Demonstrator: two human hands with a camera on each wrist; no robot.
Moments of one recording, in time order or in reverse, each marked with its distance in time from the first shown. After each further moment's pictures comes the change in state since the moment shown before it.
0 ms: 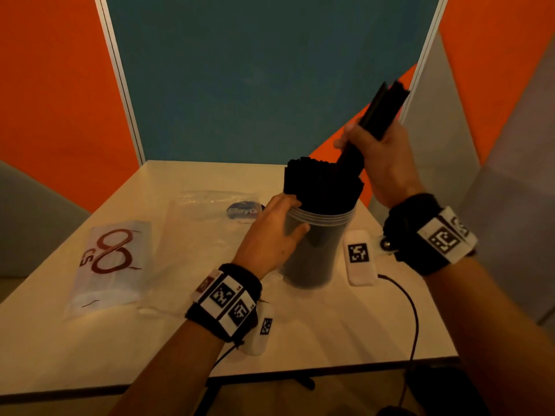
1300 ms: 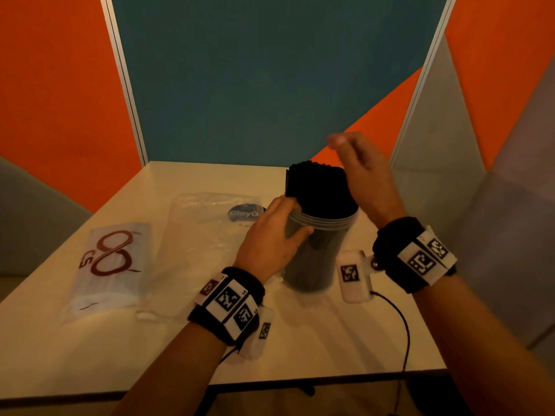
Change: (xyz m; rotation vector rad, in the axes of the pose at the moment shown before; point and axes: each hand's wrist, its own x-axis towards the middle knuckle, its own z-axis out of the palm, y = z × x) left_hand 0.003 -0.008 0.004 -0.015 0.044 0.054; right_hand -0.005 0.029 0.015 -0.259 -0.062 -0.165
